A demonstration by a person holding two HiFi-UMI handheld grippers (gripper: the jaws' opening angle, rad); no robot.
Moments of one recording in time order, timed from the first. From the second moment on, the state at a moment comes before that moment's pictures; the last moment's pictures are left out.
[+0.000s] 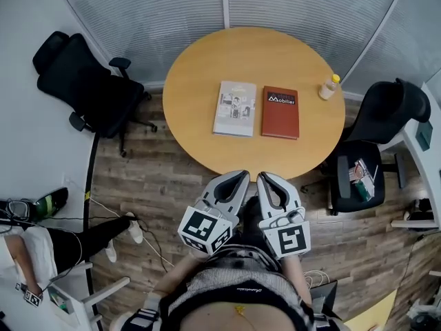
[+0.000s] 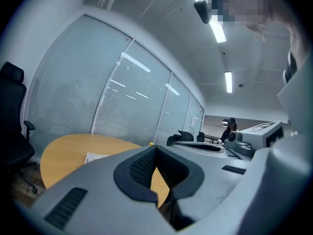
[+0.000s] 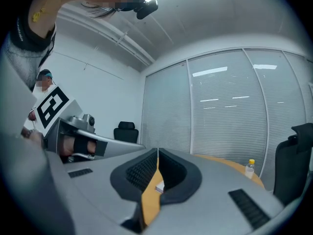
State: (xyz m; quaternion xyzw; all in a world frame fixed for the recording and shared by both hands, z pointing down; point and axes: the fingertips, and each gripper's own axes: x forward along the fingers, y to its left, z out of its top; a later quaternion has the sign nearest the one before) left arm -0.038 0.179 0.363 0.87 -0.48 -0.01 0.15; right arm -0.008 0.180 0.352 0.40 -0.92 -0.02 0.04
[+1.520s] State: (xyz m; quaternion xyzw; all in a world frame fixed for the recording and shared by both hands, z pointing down) left arm 0.033 -0.012 0.359 0.84 -0.52 0.00 0.14; right arm 0.061 -0.011 0.352 0.35 -0.94 -0.02 0.03
